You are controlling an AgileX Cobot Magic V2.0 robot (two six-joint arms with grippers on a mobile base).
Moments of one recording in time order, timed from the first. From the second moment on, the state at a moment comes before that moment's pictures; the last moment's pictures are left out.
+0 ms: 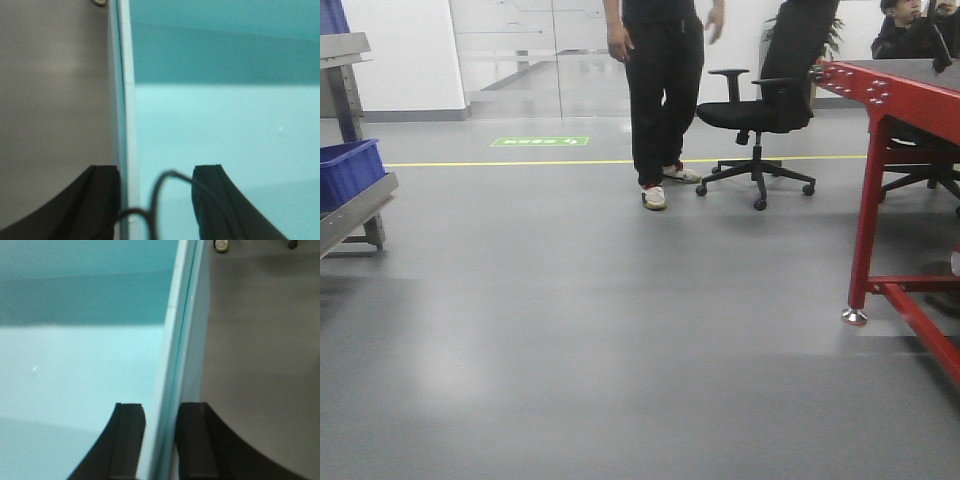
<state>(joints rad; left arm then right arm) -0.37 2.00 -2.62 -0.10 1.23 -0.22 0.25 1.88 -2.41 0.18 1.14 0.11</state>
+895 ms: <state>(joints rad) -0.37 2.00 -2.62 -0.10 1.23 -0.22 0.25 1.88 -2.41 0.18 1.14 0.11</state>
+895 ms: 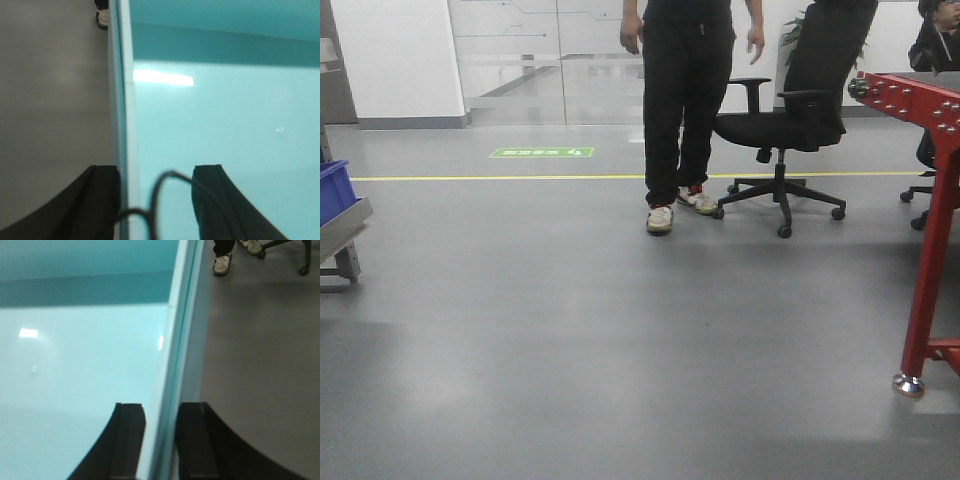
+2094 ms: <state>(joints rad) -0.37 2.00 -2.62 -0.10 1.23 -0.22 0.25 1.88 -2.41 0.18 1.14 0.11</state>
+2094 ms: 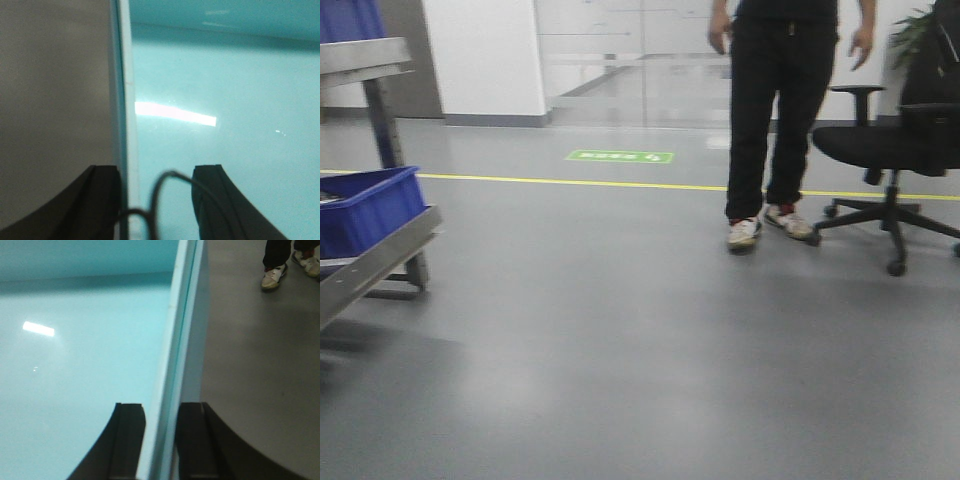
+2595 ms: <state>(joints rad) -0.37 2.00 -2.62 -0.10 1.23 -0.22 0.25 1.88 -2.41 0.18 1.14 0.11</state>
